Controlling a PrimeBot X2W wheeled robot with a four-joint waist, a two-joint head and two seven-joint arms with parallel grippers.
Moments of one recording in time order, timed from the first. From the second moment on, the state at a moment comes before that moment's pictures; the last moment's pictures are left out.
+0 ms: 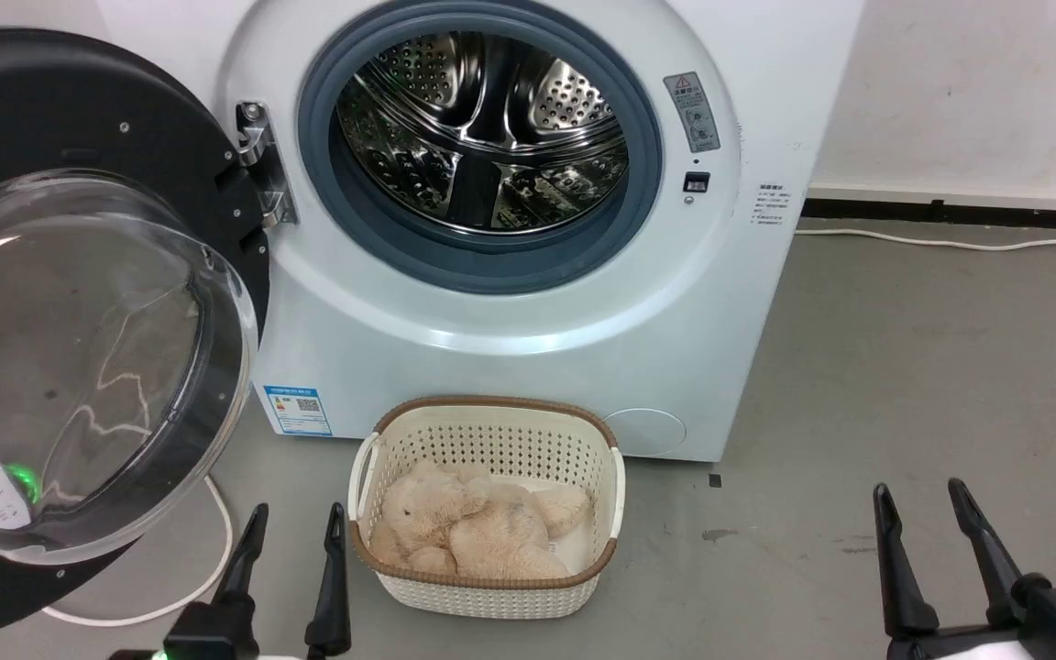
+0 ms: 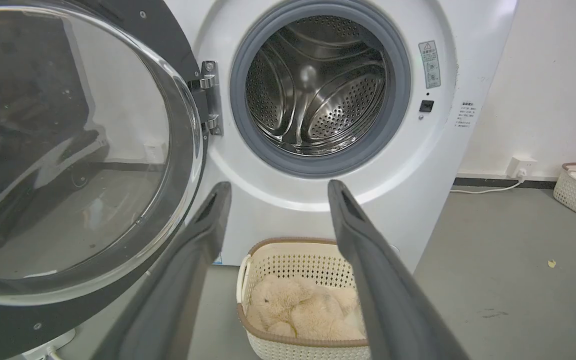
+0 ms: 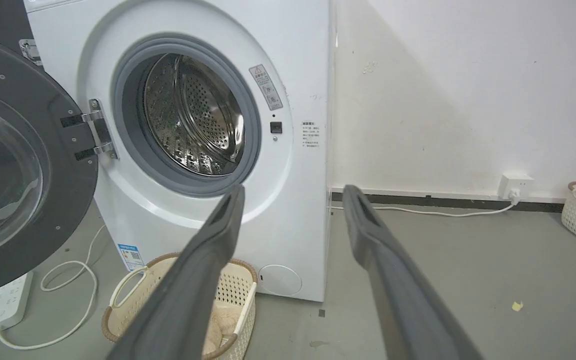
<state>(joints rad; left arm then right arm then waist) 0.09 0.23 -0.22 0.00 -0.27 0.19 -0.25 0.10 -0.05 -0.05 0.00 0.12 0.13 -0.26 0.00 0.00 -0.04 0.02</state>
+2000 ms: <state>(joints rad) 0.09 0.17 -0.18 0.03 -0.18 0.14 -0.18 0.10 -0.05 -0.03 0.03 0.10 0.13 -0.18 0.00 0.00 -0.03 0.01</state>
